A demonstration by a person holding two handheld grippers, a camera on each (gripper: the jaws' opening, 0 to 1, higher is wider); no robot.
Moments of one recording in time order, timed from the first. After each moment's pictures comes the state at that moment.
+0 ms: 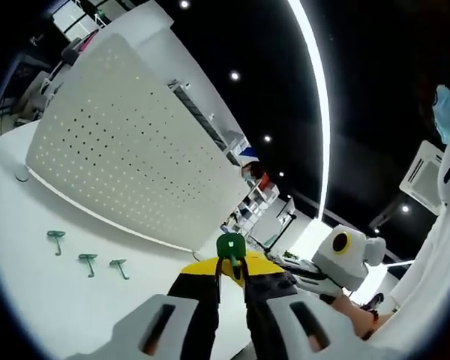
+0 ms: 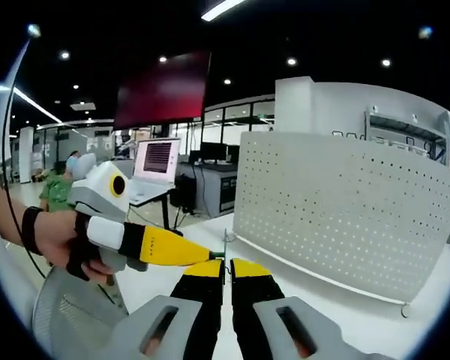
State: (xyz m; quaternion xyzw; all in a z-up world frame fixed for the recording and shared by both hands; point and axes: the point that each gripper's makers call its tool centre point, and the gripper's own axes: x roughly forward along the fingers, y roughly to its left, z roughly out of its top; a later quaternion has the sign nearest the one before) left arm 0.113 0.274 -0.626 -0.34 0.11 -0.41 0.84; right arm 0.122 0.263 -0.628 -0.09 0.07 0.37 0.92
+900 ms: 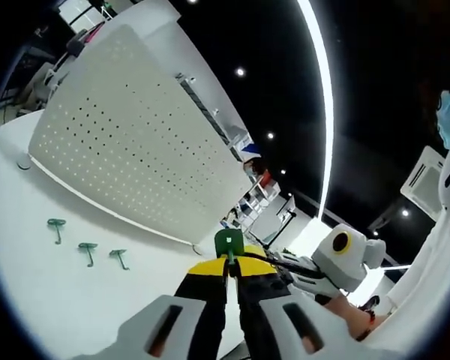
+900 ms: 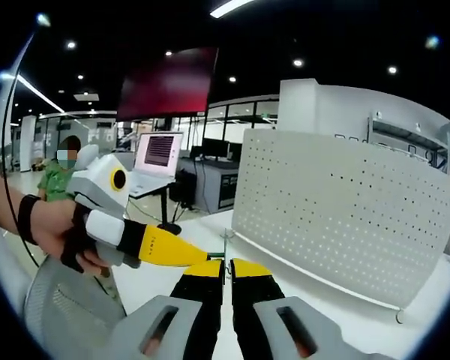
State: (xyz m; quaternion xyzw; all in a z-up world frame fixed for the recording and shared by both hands) left arm 0.111 0.273 -0.636 -0.34 0.13 -0.41 0.84; right arm 0.121 0.264 -0.638 -0.11 0.08 0.38 0.92
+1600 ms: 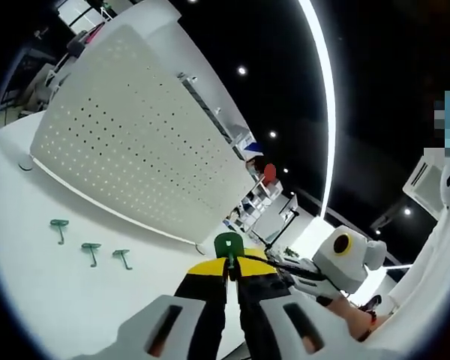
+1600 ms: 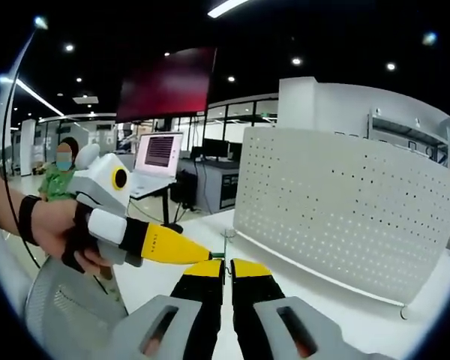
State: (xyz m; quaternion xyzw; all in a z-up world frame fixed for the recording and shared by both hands) left arm 0.112 0.275 -0.638 -0.35 0.13 -0.40 0.84; right arm 0.121 0.264 -0.640 -0.09 0.08 0.38 0.92
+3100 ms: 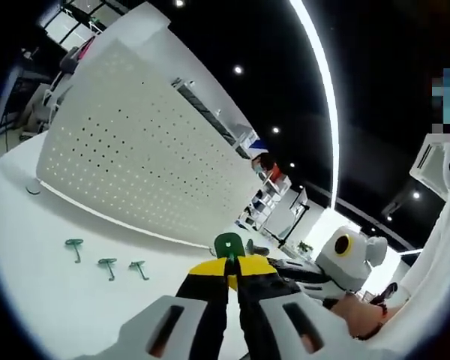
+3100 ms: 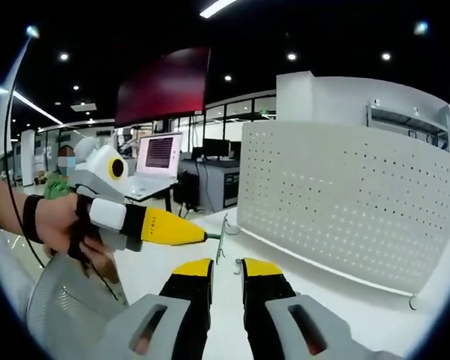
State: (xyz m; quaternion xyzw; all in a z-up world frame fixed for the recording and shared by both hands) left arm 0.119 0.290 -0.636 -0.31 0.13 -0.37 0.86; right arm 0.122 0.263 -0.651 -0.07 0.10 0.38 0.92
